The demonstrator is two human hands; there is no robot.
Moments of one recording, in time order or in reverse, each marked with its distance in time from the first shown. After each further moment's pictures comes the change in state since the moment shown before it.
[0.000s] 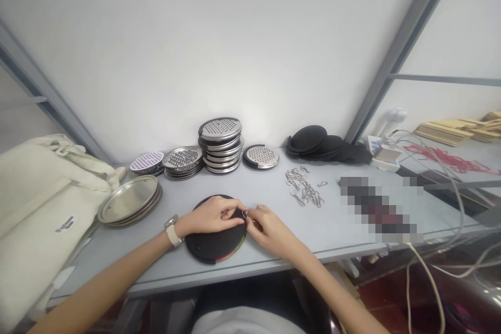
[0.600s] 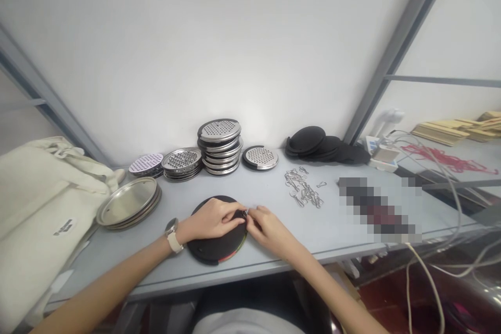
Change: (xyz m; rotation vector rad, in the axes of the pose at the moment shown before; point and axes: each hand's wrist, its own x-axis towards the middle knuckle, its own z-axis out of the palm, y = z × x) left_hand -0.002 0.008 0.005 0.232 0.063 0.018; right_hand 0.001 0.002 0.002 0.010 0.012 0.056
